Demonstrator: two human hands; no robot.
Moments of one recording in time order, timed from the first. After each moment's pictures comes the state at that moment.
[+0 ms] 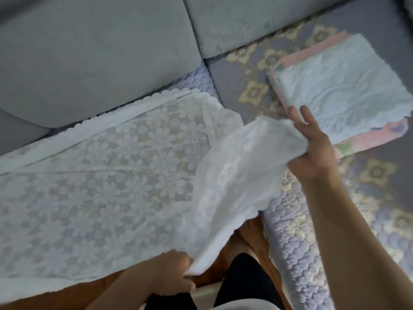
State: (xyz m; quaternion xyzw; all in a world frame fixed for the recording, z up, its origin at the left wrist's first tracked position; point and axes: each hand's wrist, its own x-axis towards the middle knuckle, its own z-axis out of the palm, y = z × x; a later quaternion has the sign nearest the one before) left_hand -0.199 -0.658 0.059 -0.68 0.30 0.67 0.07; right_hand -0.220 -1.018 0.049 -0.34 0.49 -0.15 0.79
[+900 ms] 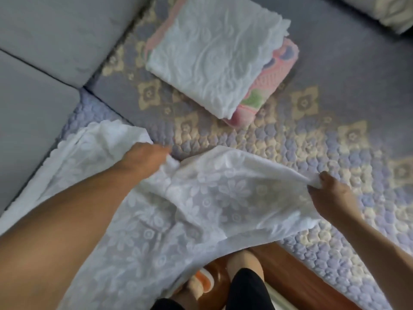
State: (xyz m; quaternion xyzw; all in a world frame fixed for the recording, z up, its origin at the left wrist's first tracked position) left_hand -0.080 -0.936 -0.073 -0.67 0.63 0.22 0.32; right_hand -0.518 -1.018 -0.077 -0.62 0.72 0.15 0.28
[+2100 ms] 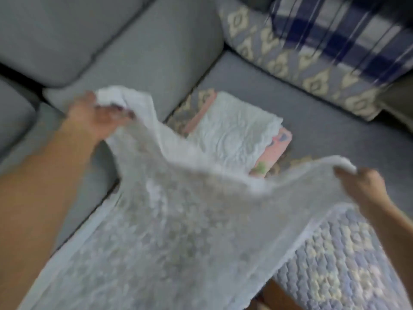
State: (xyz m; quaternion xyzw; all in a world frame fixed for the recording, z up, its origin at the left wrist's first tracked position) left_hand 0.109 -1.037 0.136 -0.56 -0.09 0.51 -0.64; right_hand -0.464 -1.161 0.054 -0.52 0.77 -0.08 0.37
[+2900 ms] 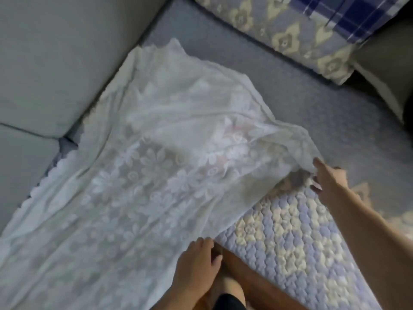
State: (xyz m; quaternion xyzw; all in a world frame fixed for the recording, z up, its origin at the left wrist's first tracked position) left_hand -0.278 -0.872 -0.061 -0.72 0.51 0.45 0.07; right_hand -0.534 -1.166 -0.082 -0.19 0.85 -0.16 0.46
